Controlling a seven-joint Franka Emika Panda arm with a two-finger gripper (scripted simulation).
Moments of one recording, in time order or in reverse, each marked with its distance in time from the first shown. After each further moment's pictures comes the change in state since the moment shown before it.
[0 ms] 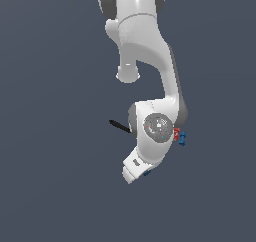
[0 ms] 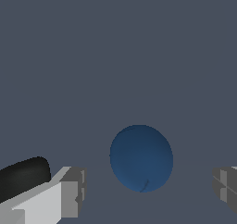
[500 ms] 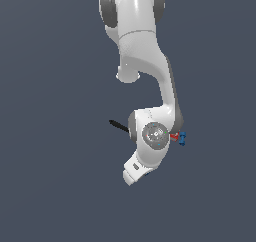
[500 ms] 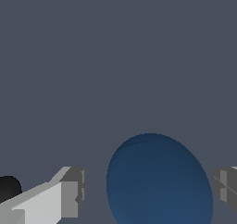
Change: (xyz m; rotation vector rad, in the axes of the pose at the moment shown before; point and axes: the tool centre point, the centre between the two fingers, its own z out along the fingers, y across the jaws) arm -0.001 -0.001 0.039 0.002 -0.002 -0.003
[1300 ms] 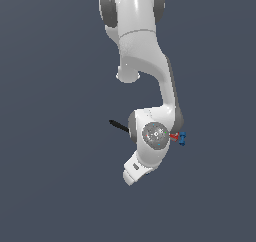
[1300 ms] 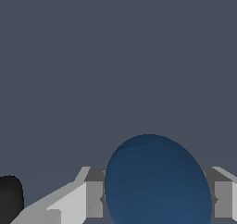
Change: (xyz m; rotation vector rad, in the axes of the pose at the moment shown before) arm 0.000 0.000 -0.001 0.000 0.000 0.001
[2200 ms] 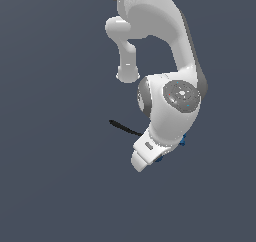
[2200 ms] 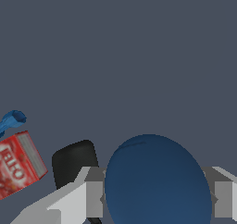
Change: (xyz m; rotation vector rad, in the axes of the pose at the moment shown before) arm 0.006 -0.031 -0.123 -0.001 0.000 -0.001
